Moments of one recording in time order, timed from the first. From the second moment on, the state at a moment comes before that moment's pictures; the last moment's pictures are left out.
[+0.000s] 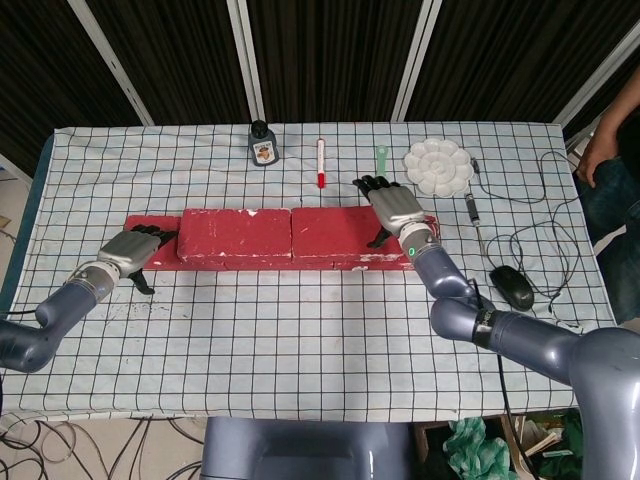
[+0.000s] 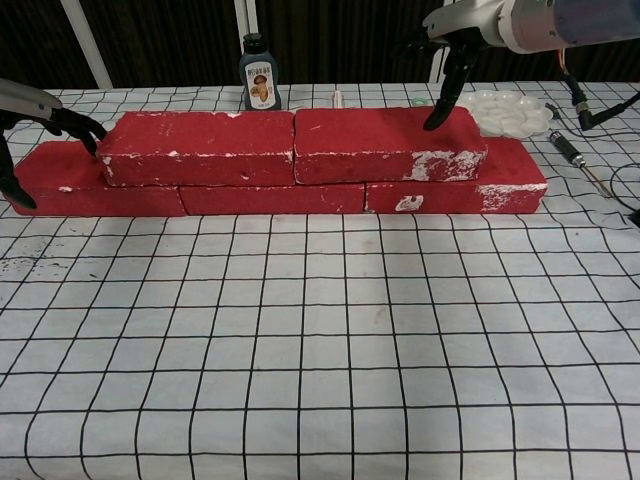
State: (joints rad) left arm -0.93 -1.14 0.00 -1.36 1.05 0.42 0.02; right arm 1.25 -1.39 0.13 -1.26 -0.47 0.61 -0.32
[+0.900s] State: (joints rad) left arm -0.76 -0.89 0.03 -1.67 1.04 0.83 0.09; right arm 1.04 -1.23 0.09 -1.55 -0.75 0.90 -0.25
